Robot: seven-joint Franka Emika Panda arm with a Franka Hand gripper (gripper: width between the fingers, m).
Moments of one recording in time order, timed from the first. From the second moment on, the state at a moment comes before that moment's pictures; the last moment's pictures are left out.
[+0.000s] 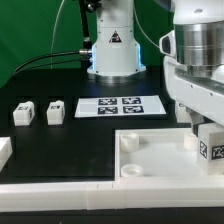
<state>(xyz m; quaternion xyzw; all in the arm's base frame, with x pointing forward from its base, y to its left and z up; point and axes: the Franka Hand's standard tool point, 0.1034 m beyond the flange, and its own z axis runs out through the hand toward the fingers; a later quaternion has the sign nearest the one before) 0.624 0.118 0.066 -0.86 0.51 0.00 0.06</state>
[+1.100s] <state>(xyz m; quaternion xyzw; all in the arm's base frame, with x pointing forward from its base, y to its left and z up) 0.631 0.116 0.071 -1.00 -0.07 -0.03 0.02</state>
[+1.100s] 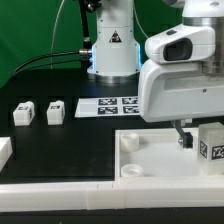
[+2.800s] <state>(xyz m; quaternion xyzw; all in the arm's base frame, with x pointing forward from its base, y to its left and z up) 0.628 0.110 0.070 -0.86 0.51 -0.01 0.03</state>
